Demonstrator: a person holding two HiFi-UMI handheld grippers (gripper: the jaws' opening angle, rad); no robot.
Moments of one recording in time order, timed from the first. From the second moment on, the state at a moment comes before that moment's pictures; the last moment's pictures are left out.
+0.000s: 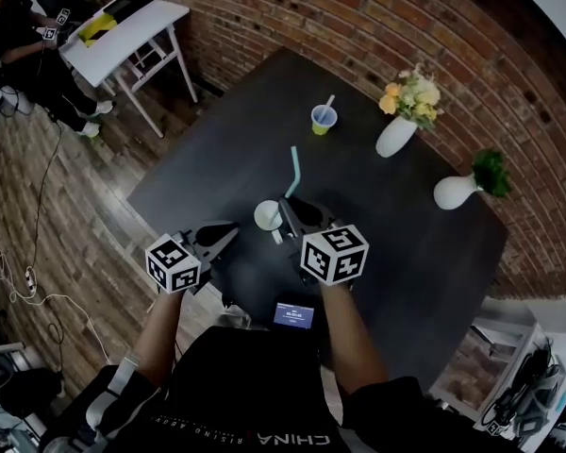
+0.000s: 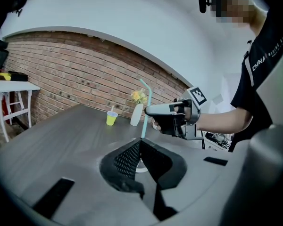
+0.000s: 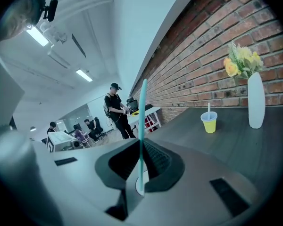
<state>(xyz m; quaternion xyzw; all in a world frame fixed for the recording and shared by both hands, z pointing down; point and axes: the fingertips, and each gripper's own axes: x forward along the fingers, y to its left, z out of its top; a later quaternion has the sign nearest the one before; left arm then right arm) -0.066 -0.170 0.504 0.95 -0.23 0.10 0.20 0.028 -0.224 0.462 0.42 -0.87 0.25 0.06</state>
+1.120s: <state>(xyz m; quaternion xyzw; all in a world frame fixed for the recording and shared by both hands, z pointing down) -0.059 -0.183 0.541 0.93 -0.23 0.13 0.23 0.008 -0.236 0.548 0.39 -0.86 0.30 0.11</state>
